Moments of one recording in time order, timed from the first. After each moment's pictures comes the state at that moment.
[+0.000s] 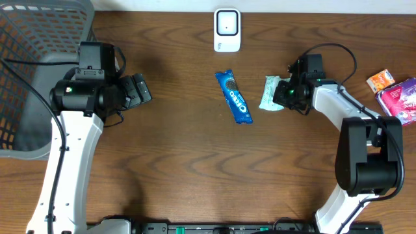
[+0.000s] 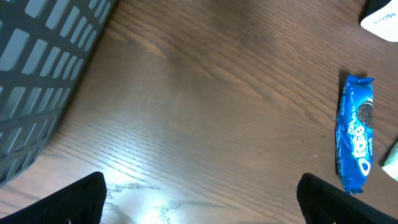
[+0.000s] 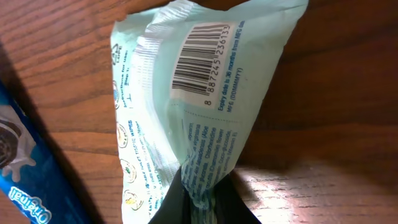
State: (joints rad) left arm -0.04 1.40 1.38 -1.10 0.02 -0.43; right arm 0.06 1.94 1.19 -0.45 -0.24 0.36
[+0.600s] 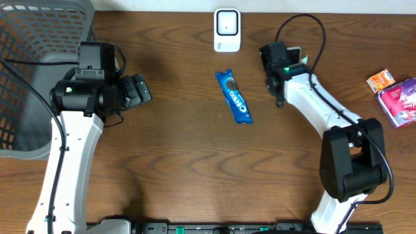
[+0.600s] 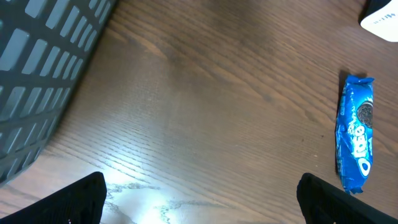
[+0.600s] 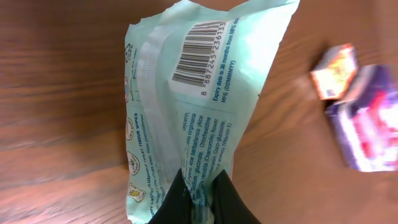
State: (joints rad) left arm -0.04 1.40 1.38 -1.10 0.02 -0.43; right arm 0.31 1.95 1.39 -0.68 0.70 0.25
